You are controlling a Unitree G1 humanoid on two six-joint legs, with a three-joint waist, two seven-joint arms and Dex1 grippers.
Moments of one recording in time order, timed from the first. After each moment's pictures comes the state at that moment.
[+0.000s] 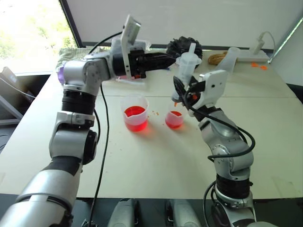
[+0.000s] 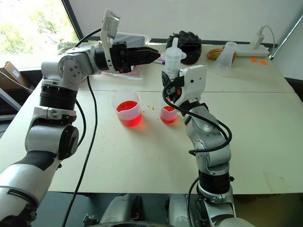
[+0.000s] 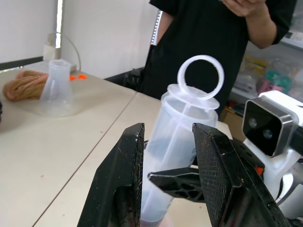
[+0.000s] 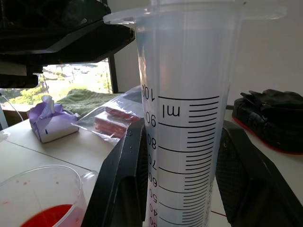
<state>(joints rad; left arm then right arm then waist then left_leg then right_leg) -1.24 0.37 0.05 0.50 -0.52 0.82 -1.11 -0.47 -0.11 -0.01 -0.52 0.22 0.65 0.13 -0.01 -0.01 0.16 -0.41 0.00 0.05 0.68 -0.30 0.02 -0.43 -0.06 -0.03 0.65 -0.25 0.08</state>
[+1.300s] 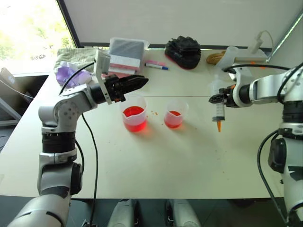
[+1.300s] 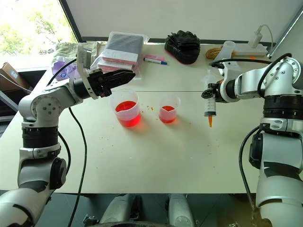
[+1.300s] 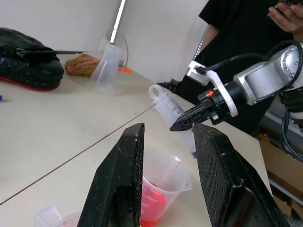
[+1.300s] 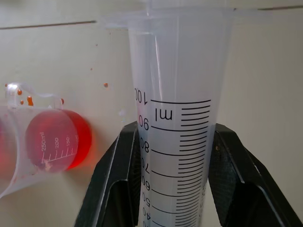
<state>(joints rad) -0.78 0.47 0.18 -0.01 -0.74 0.93 -0.84 -1.10 -0.76 -0.04 0.46 1.02 1.61 -0.19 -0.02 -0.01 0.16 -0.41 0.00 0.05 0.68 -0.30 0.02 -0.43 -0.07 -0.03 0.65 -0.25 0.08</state>
